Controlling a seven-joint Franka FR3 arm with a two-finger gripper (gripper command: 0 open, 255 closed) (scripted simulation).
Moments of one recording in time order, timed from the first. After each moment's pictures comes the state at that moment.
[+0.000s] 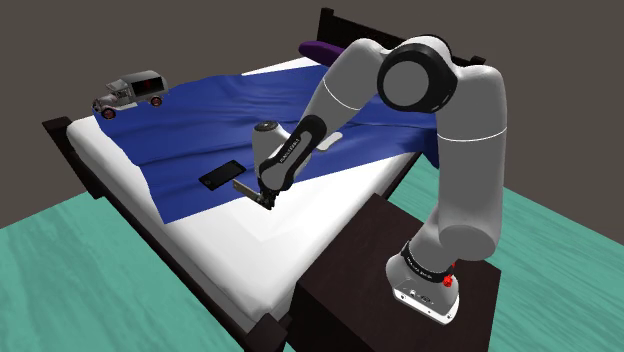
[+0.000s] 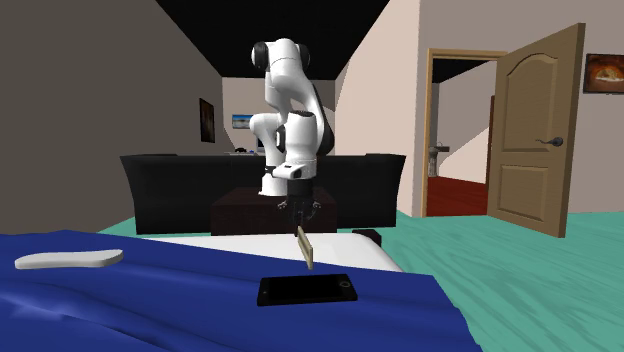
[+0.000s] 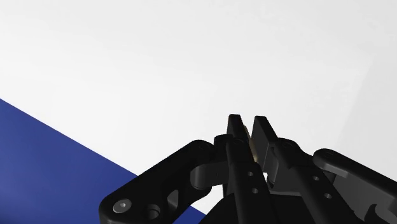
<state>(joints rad) 0.11 0.52 0.05 -2.21 -0.09 2.66 0.13</state>
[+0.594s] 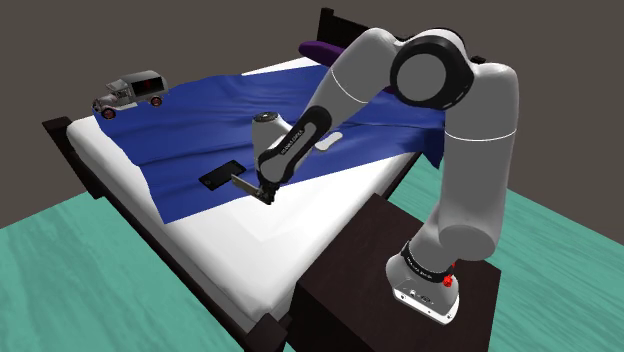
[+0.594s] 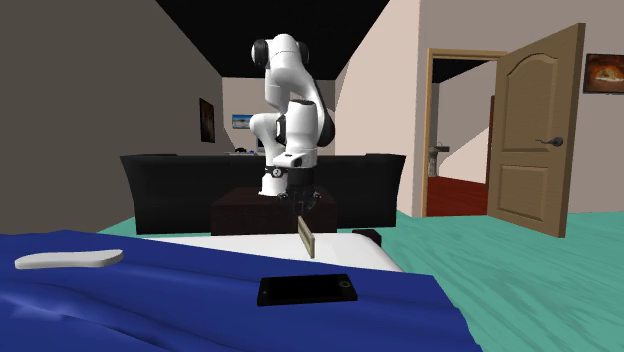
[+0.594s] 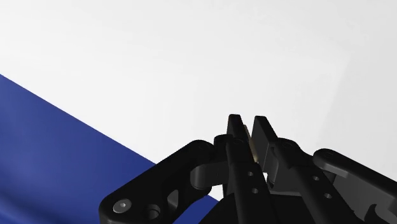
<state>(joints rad) 0.11 0.45 0.06 -2.22 -0.08 2.60 0.12</state>
